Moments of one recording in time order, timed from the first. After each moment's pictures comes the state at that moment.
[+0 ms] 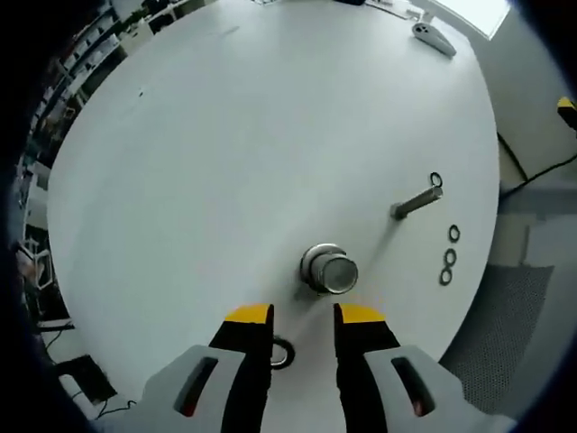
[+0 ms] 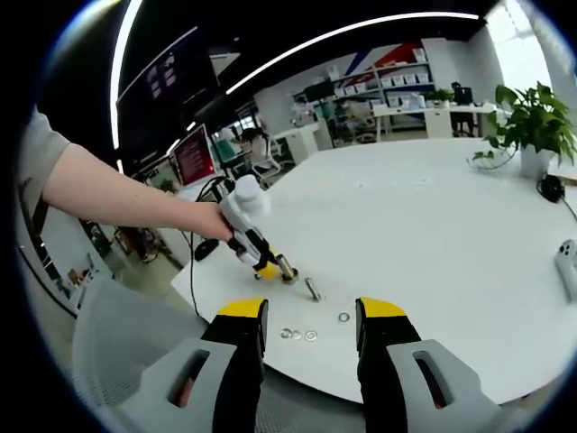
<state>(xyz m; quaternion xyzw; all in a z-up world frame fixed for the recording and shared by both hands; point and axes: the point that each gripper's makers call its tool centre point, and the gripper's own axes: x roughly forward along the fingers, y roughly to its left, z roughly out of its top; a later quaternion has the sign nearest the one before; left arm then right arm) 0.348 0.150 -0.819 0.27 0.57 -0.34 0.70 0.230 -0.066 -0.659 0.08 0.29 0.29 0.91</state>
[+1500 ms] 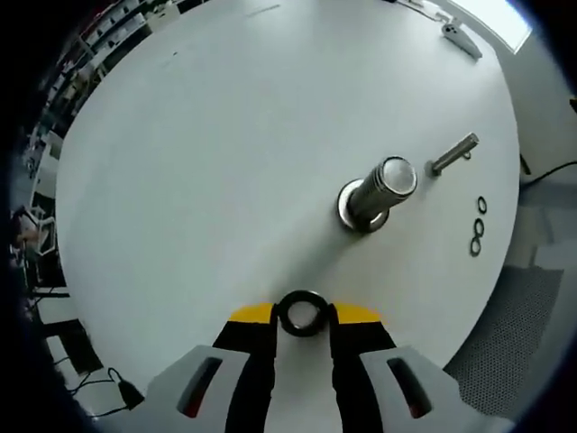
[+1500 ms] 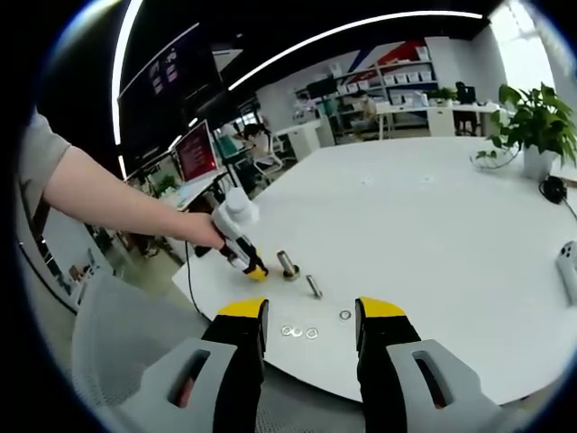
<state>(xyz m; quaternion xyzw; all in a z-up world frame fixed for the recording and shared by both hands) 0.317 0.181 -0.828 0.26 0.59 -0.30 0.70 0.228 -0.064 -0.662 0.07 0.29 0.29 0.91</state>
